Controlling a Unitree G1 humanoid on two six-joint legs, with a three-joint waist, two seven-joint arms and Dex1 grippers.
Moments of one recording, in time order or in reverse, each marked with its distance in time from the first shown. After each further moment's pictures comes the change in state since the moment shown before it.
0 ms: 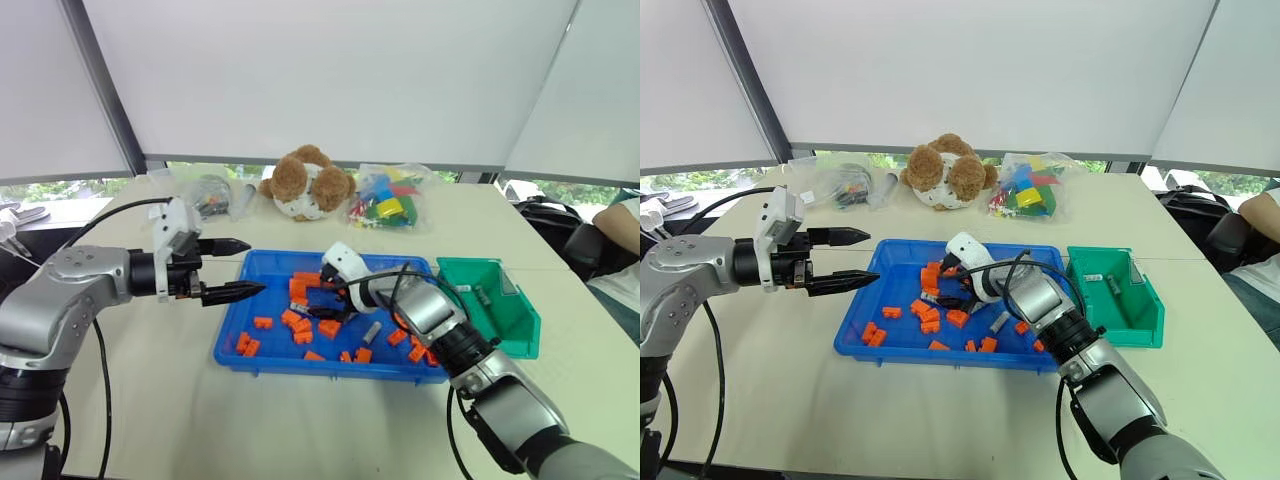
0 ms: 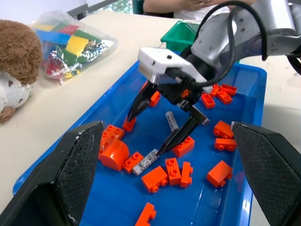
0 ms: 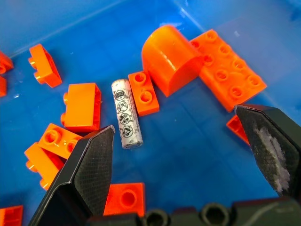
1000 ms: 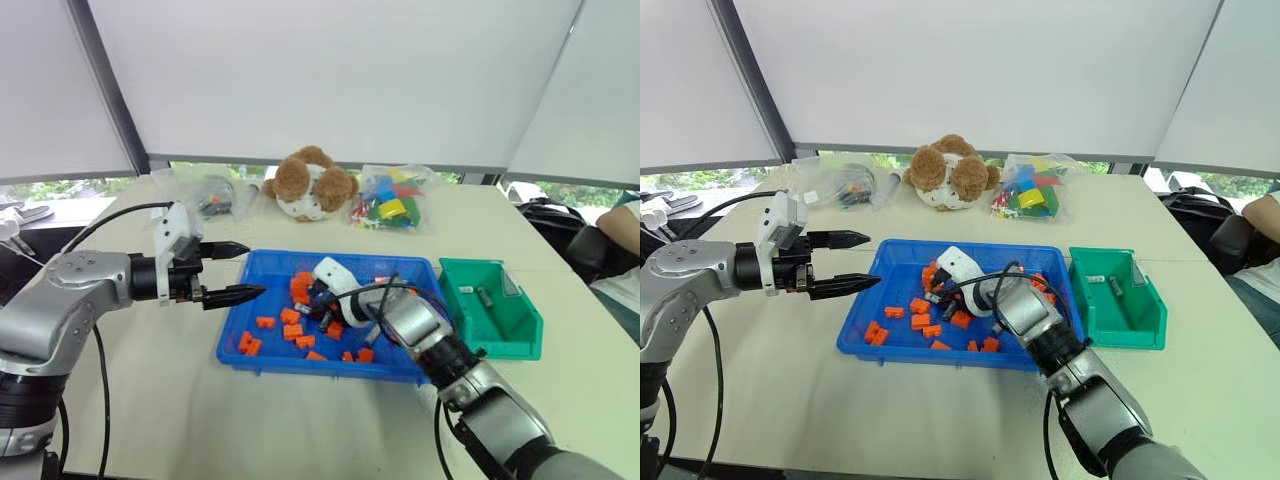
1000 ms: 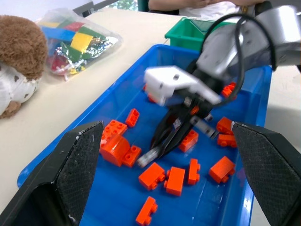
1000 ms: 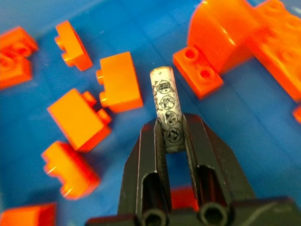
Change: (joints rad) left arm 0.028 -0.001 -0.001 -0.018 0.002 -0.020 0.021; right arm 0.072 0.025 -0.072 -0.139 -0.043 0.143 0.055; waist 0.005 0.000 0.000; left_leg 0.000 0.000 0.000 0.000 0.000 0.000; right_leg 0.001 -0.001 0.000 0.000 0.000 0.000
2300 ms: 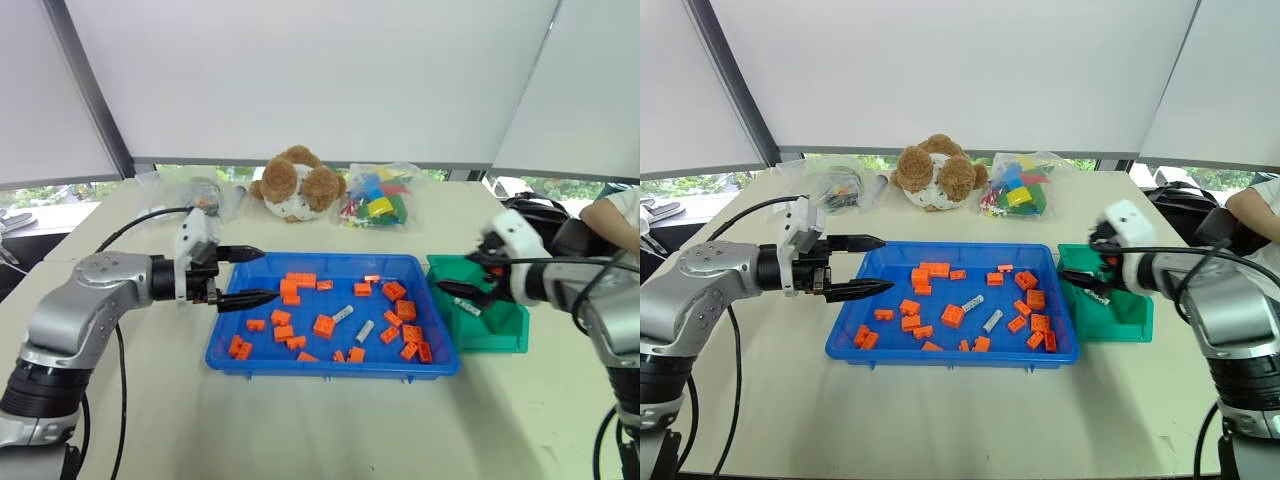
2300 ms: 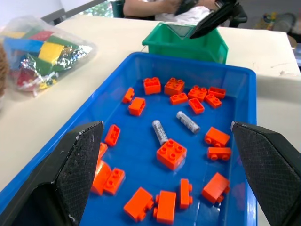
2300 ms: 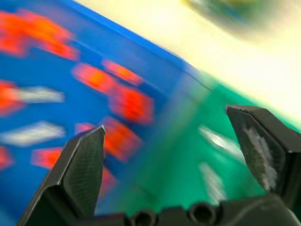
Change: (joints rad) left arm -0.051 -0.065 -0.075 0.063 0.043 -0.056 -0.047; right arm 0.217 -0.579 -0.393 -0.421 0.277 0.087 0.106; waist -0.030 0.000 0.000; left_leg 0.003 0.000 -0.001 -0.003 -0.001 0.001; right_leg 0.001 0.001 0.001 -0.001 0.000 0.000
